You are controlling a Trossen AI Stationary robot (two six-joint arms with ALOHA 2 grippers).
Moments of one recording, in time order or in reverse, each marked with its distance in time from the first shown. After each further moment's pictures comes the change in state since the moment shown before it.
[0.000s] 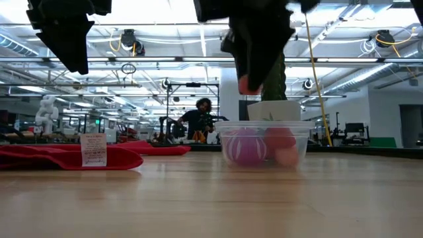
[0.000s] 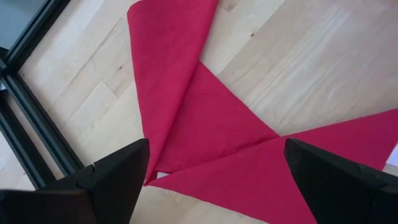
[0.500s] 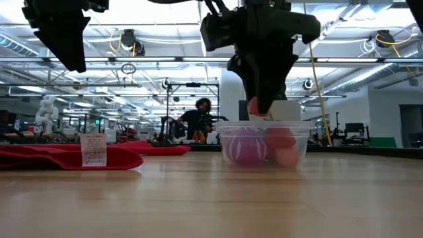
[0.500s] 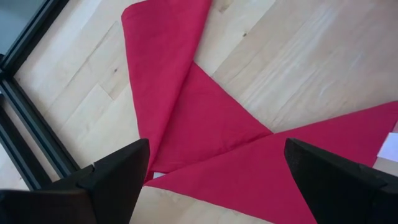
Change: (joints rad) left arm -0.028 0.000 0.000 0.006 -0.008 -0.006; right arm -0.050 0.000 -0.090 0.001 0.000 -0.023
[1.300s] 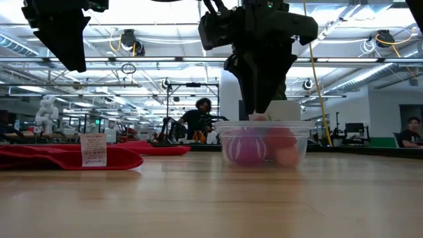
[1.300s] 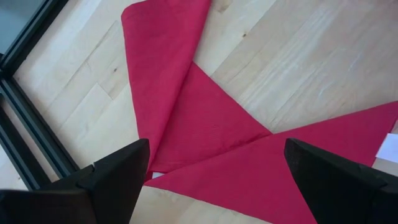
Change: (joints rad) left arm -0.004 0.000 0.000 0.002 -0.001 -0.006; right arm -0.004 0.000 -0.001 0.023 0.001 -0.029
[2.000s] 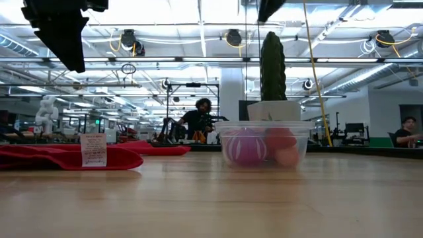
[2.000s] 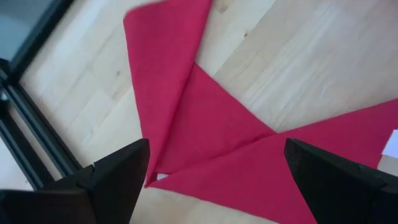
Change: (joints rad) left arm -0.004 0.000 0.000 -0.009 -0.003 0.019; right arm 0.094 -0.317 0.000 -0.008 0.132 0.166
